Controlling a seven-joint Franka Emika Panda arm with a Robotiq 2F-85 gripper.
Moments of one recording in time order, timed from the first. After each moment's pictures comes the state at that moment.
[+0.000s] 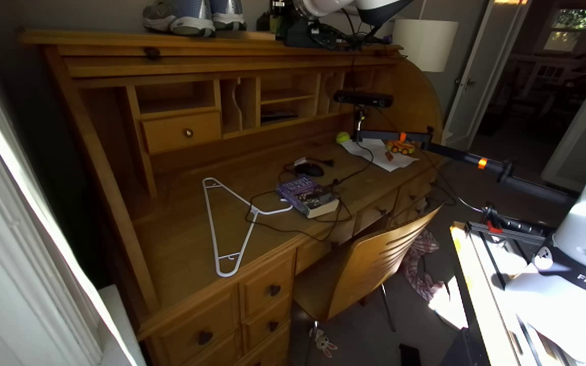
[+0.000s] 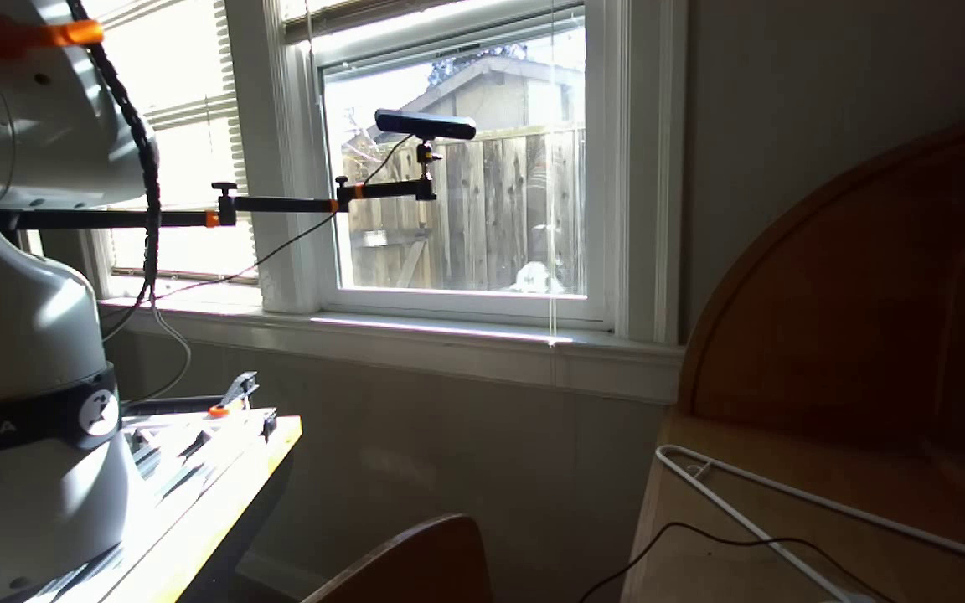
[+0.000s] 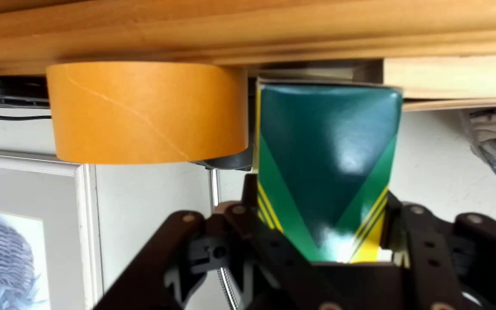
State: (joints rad) arm -0.38 0.16 -0.10 -1.80 -2.13 2.71 2.25
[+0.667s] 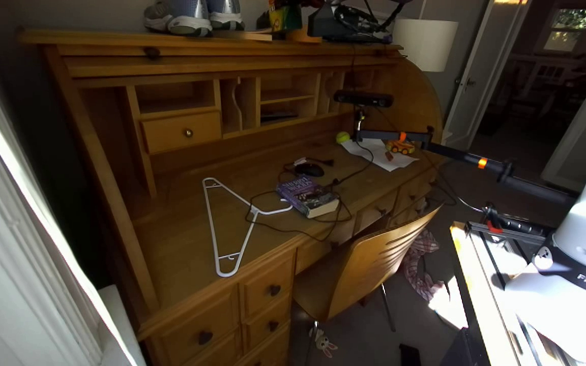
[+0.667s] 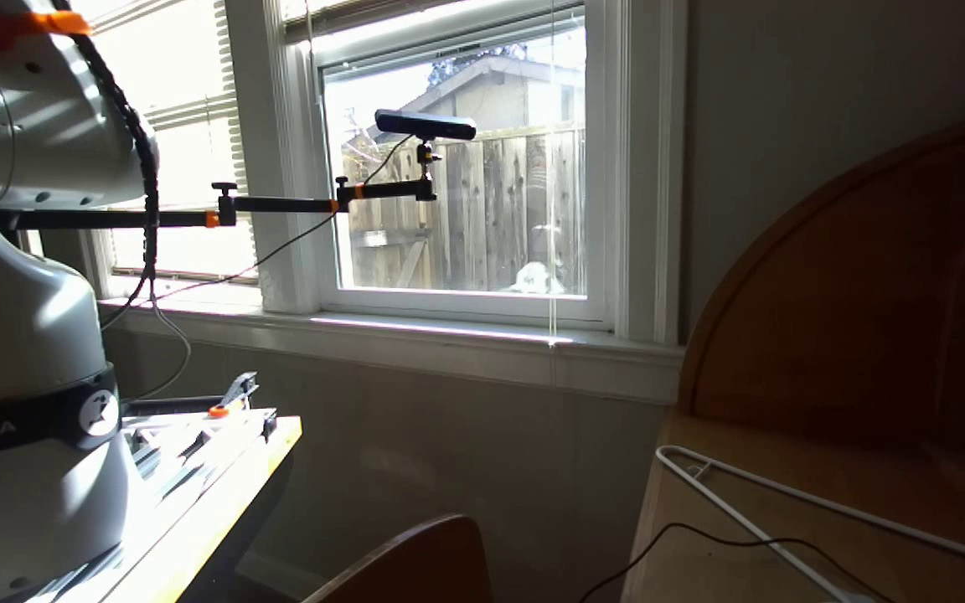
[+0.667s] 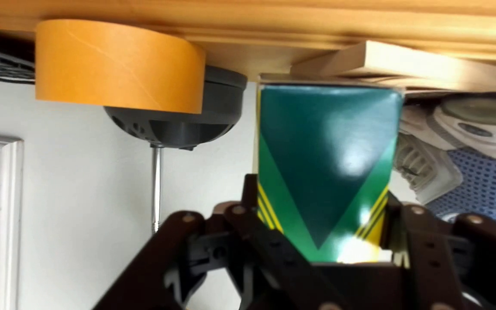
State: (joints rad) arm -0.38 -0.01 -0.11 -1.92 -2.29 2.95 2.24
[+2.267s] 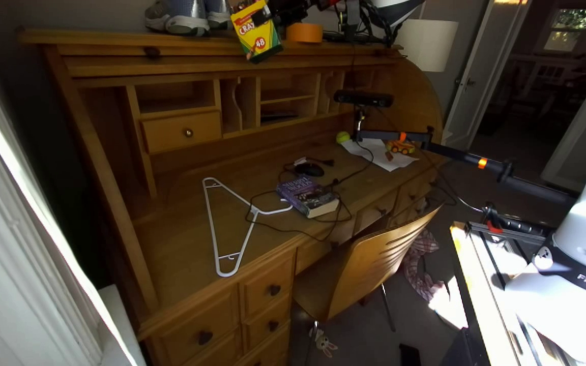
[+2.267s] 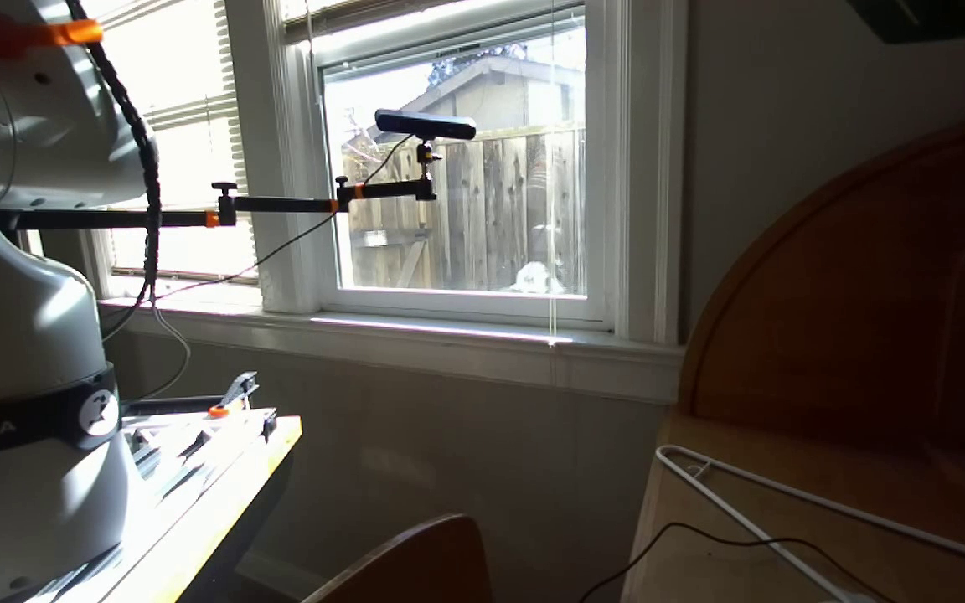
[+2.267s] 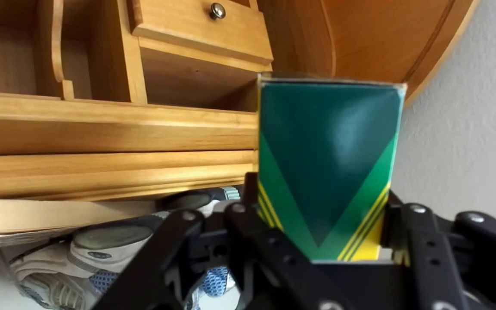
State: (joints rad) arm -0.37 0.15 -0.21 -1.81 -1.91 3.95 1.73
